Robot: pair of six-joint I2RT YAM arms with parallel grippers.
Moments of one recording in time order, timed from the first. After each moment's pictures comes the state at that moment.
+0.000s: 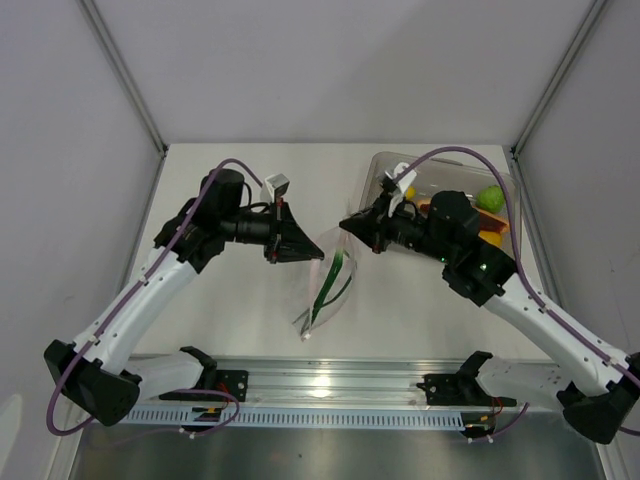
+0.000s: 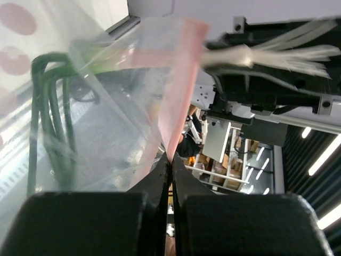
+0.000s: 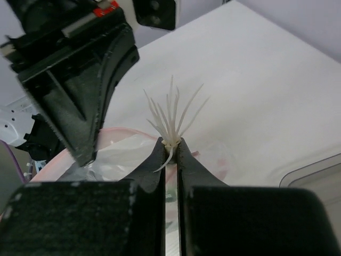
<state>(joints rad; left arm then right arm) -0.49 1.16 1.21 -0.59 0.92 -1.10 0.77 1.09 1.15 -0.17 -0.29 0.12</state>
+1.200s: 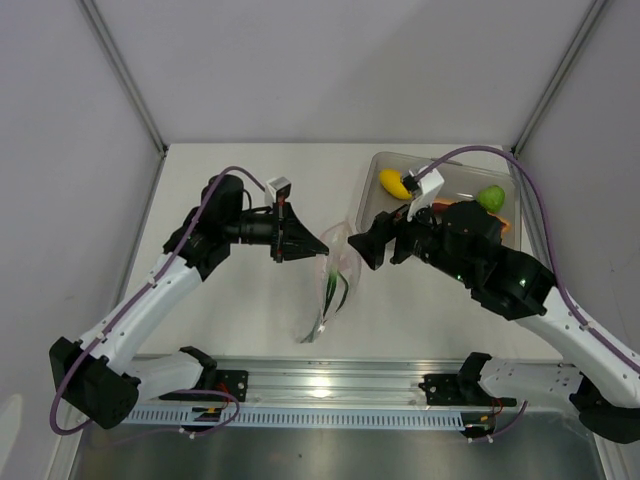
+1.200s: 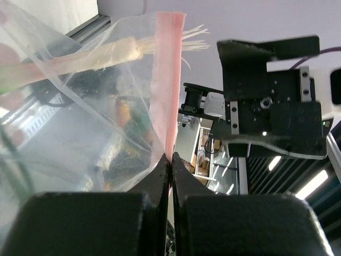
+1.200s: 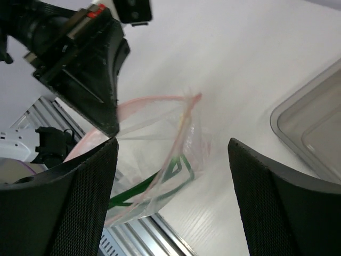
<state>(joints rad) -0.49 1.14 1.07 -0.29 0.97 -1.36 0.95 0.99 1.31 -0.53 0.10 0.27</state>
